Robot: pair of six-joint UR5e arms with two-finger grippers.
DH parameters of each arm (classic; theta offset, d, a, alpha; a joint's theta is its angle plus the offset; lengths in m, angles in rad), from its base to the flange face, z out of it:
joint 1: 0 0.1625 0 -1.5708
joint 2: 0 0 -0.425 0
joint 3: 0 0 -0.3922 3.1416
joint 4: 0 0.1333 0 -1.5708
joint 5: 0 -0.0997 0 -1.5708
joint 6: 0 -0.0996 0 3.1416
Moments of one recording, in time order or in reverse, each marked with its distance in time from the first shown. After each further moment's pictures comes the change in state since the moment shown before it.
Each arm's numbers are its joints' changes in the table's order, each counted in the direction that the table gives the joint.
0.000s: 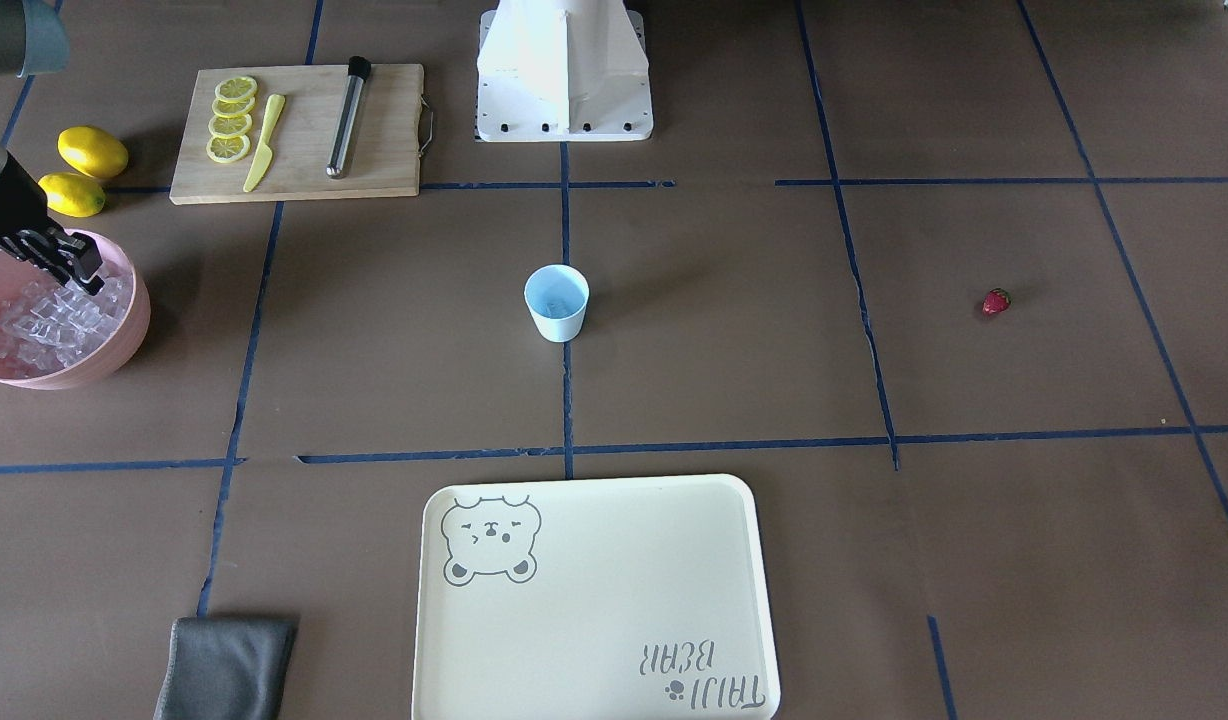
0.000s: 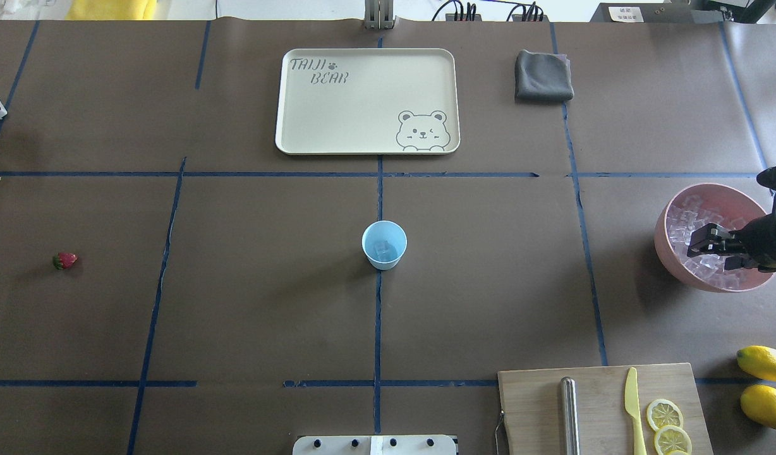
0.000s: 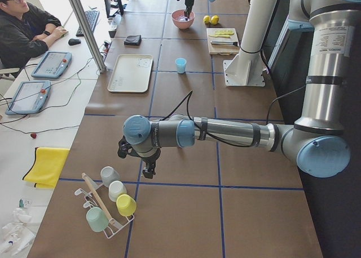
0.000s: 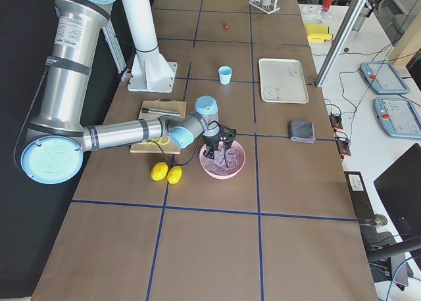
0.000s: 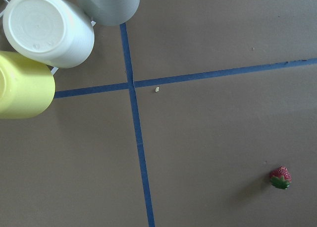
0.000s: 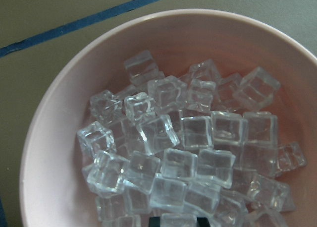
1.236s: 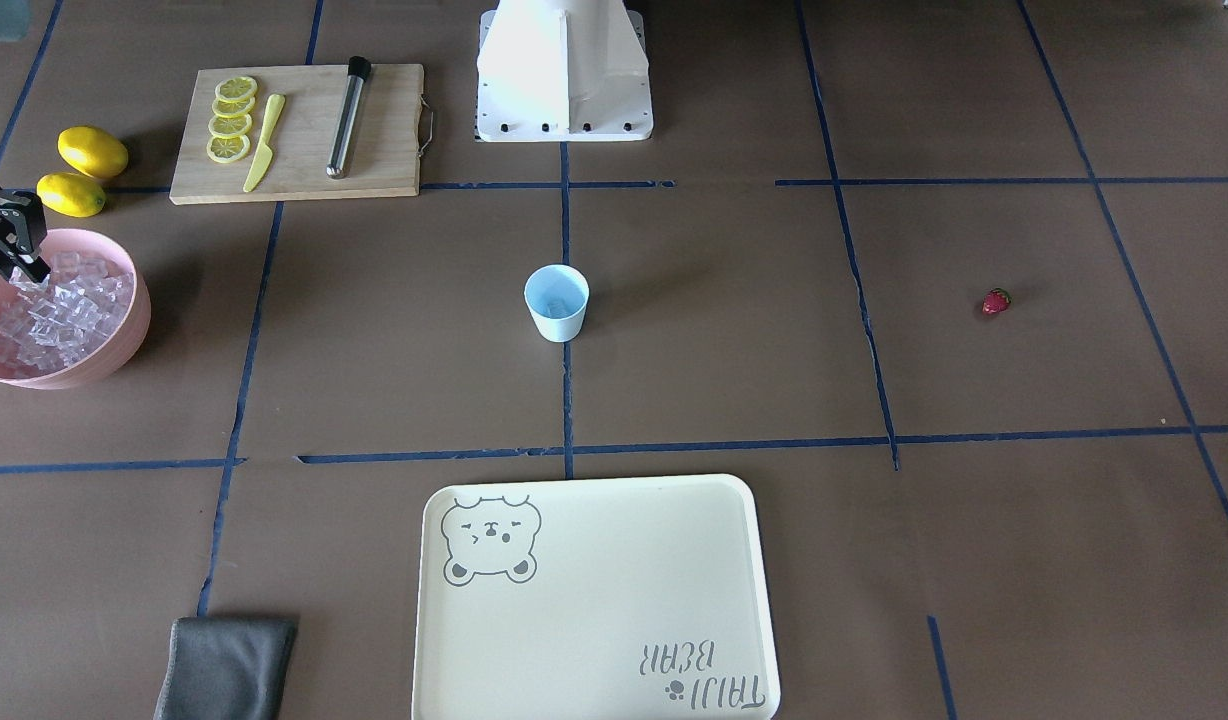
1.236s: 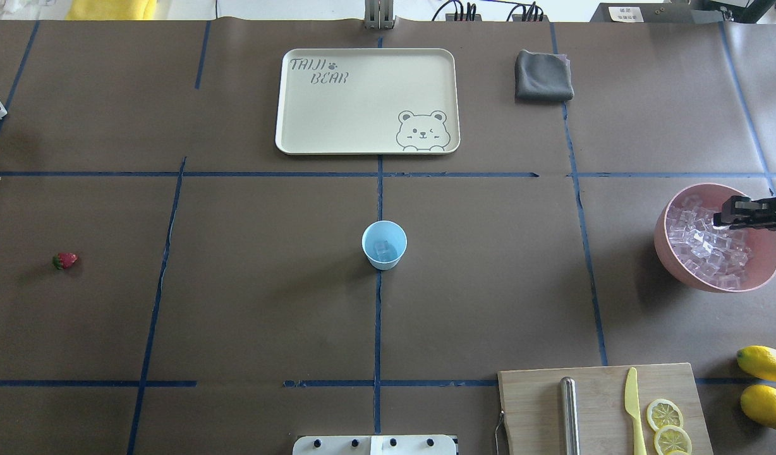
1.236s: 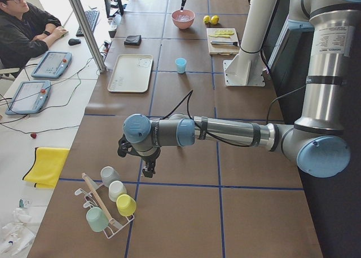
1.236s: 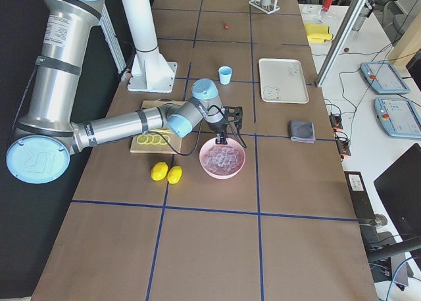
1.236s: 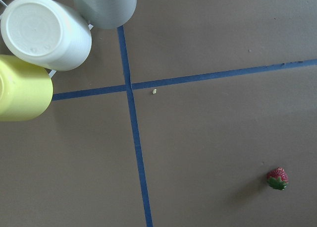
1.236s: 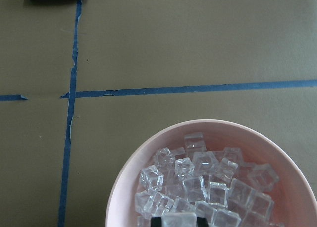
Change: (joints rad) left arm 0.000 0.000 0.006 0.000 0.000 0.003; right arm 0.161 0.003 -0.125 -0.009 -0.011 0.434
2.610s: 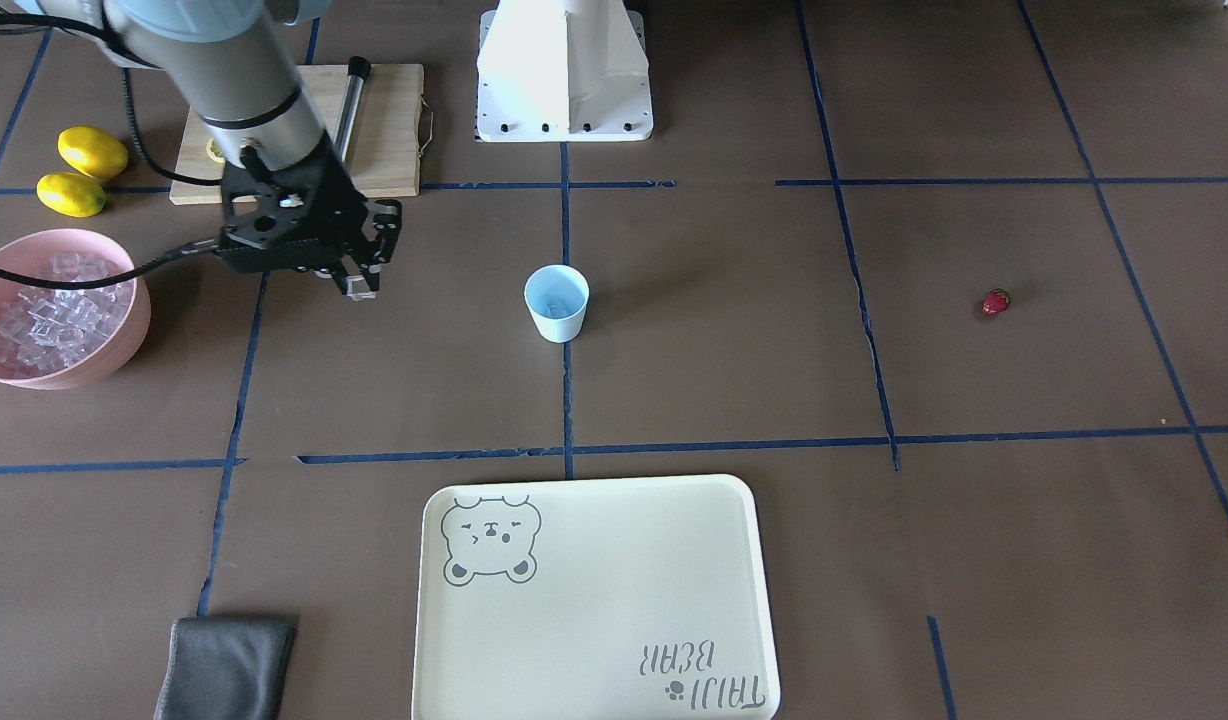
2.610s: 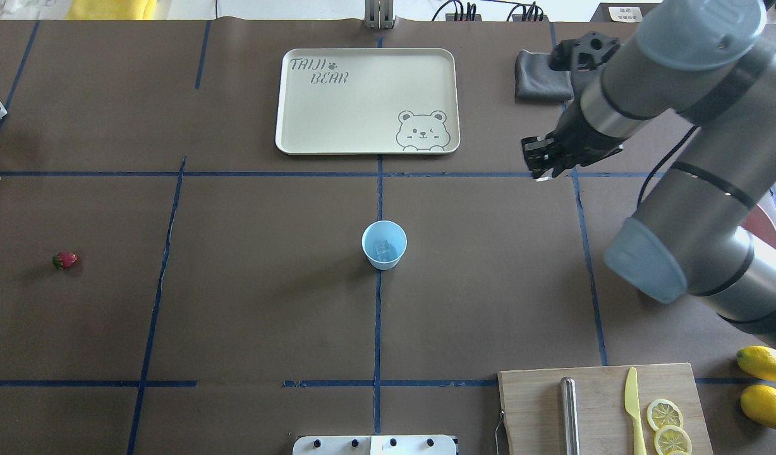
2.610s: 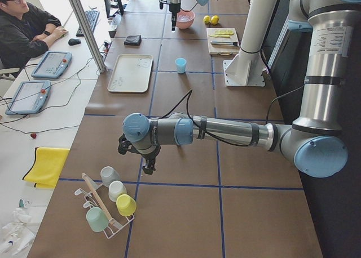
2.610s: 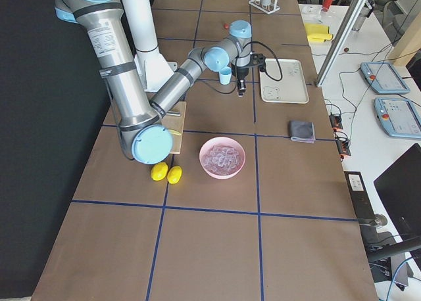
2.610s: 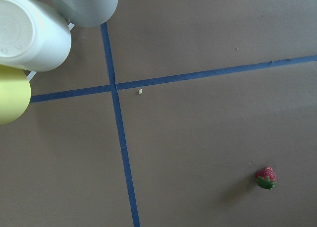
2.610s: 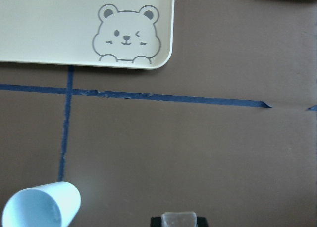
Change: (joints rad) left arm 0.021 0.006 0.000 -0.001 0.028 0.003; right arm -0.329 -0.867 0.113 -0.740 0.073 -0.211
